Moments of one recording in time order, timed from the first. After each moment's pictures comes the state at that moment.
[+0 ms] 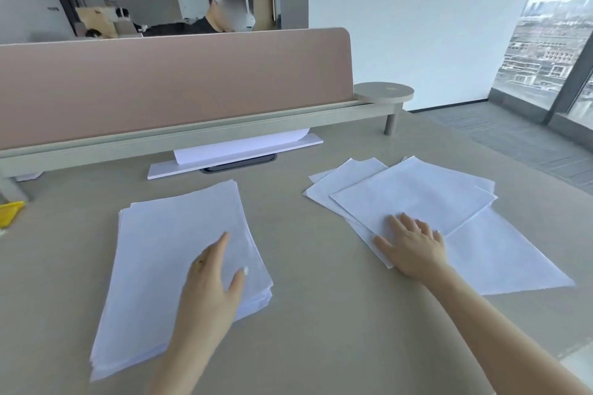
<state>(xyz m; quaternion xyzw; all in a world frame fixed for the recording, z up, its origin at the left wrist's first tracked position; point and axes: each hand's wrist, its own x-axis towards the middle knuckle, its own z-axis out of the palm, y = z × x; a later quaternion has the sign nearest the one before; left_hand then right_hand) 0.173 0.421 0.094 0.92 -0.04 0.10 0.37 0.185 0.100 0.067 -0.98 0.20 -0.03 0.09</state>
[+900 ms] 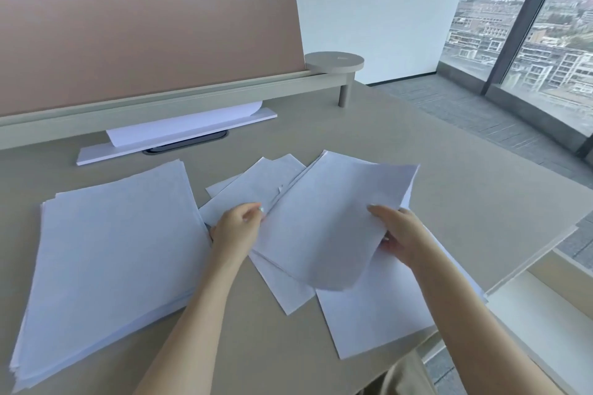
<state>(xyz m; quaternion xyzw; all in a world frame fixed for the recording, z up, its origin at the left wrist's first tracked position) 0.235 0.314 0.073 0.88 -0.04 -0.06 0.47 0.127 0.090 0.097 -0.59 0.33 -0.07 0.73</state>
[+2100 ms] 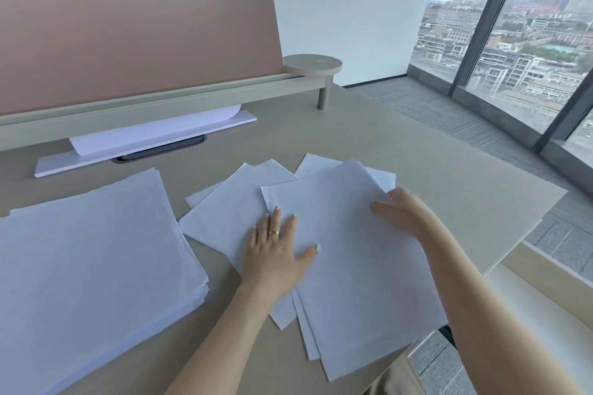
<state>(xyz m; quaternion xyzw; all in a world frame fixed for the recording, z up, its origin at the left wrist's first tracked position) 0.197 0.266 0.055 0.95 -0.27 -0.05 0.13 0.145 0.029 0.097 -0.86 0.36 -0.02 0.36</state>
